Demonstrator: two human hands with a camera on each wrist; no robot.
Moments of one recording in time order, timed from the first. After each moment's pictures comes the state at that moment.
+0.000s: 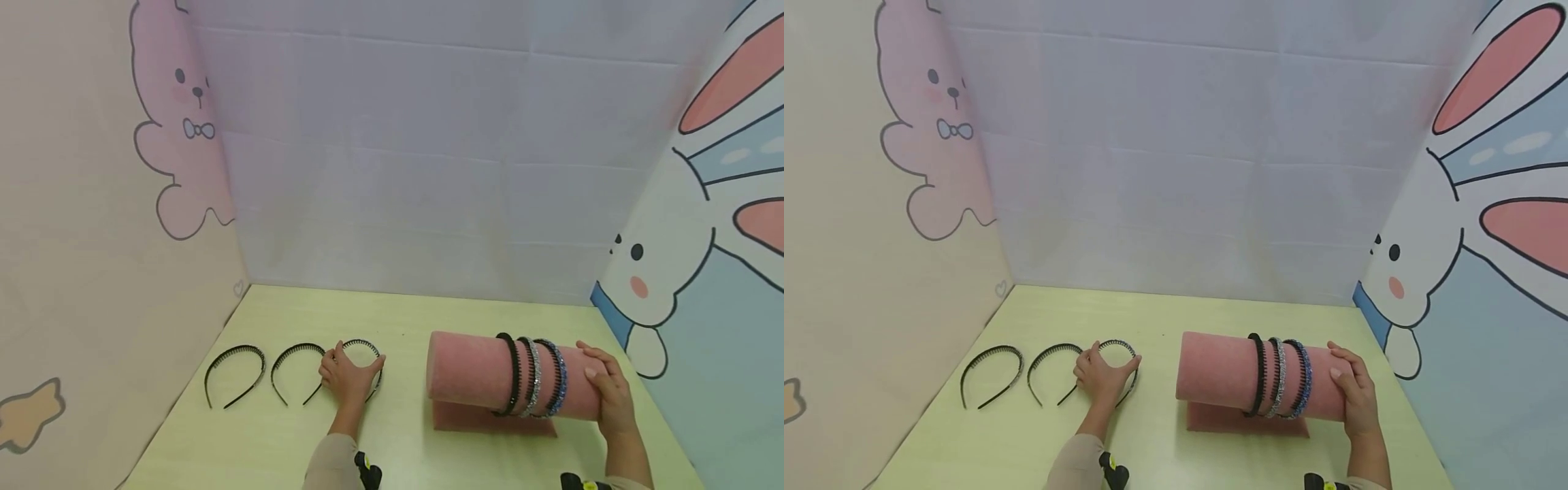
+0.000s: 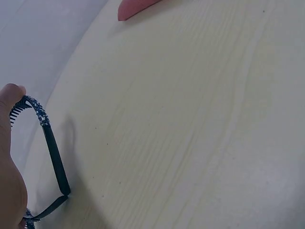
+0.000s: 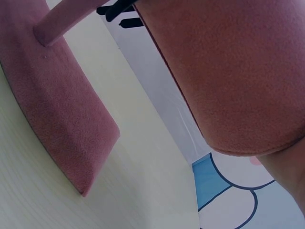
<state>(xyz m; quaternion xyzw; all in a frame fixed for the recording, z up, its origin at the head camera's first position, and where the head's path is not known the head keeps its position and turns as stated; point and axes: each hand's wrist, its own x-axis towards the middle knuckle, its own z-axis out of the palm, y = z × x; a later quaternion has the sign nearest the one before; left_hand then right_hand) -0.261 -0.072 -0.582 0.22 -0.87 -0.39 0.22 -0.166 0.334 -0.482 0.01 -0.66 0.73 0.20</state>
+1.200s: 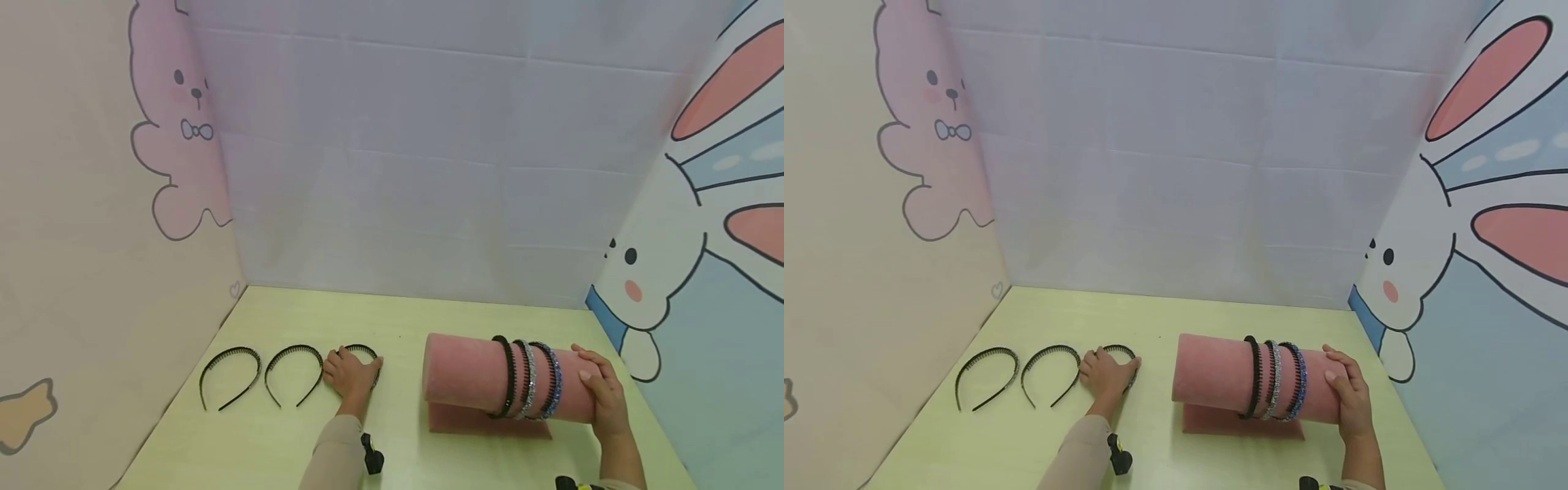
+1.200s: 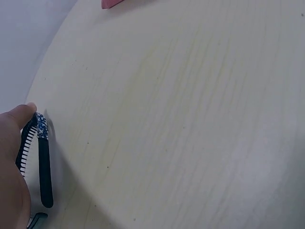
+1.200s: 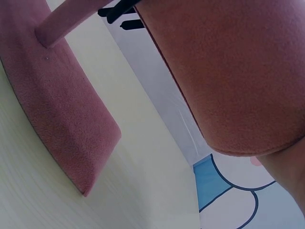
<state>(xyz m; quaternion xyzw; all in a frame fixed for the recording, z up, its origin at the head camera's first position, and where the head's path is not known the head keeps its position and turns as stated) -0.284 -0.062 -0.594 0.23 -0.92 -0.29 0.12 -0.166 0.335 -0.484 0.02 -0.65 0.73 0.20</state>
